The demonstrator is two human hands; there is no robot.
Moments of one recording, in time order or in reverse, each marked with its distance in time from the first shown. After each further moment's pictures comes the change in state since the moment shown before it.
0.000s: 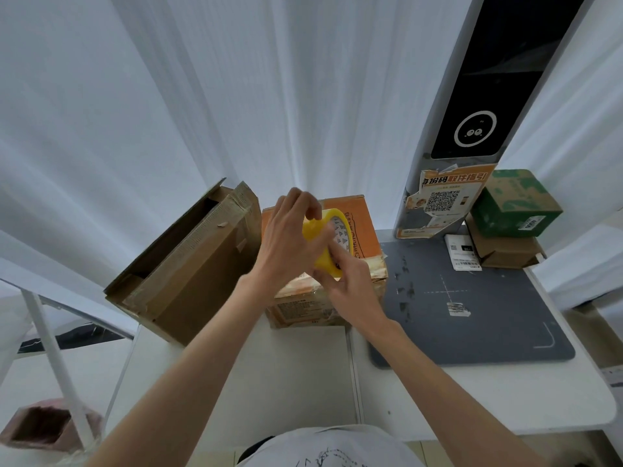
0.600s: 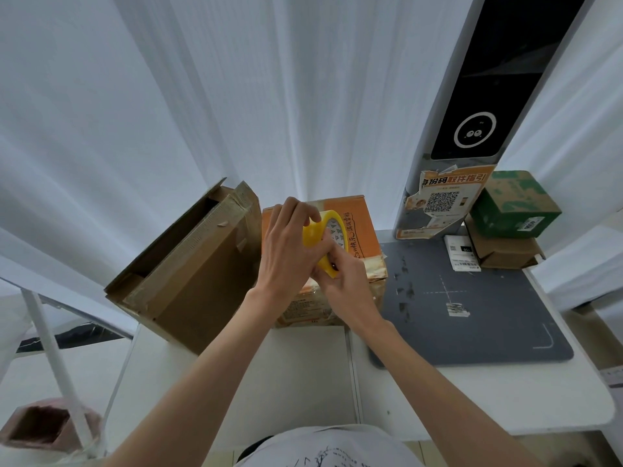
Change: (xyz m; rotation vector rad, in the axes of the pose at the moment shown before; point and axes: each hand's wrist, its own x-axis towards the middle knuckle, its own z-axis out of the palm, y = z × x) left_hand -0.020 0.006 0.008 0.075 0.171 -0.030; right_hand 0.001 -0.007 0.005 0.030 0.039 0.037
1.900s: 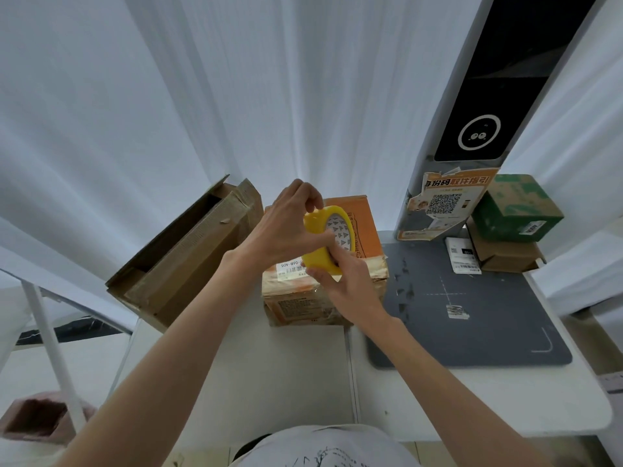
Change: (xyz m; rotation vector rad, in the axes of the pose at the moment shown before) left_hand 0.043 -0.013 -0.027 -0.021 -0.458 0.003; right_hand 0.001 0.014 -0.006 -0.110 -0.117 -0.070
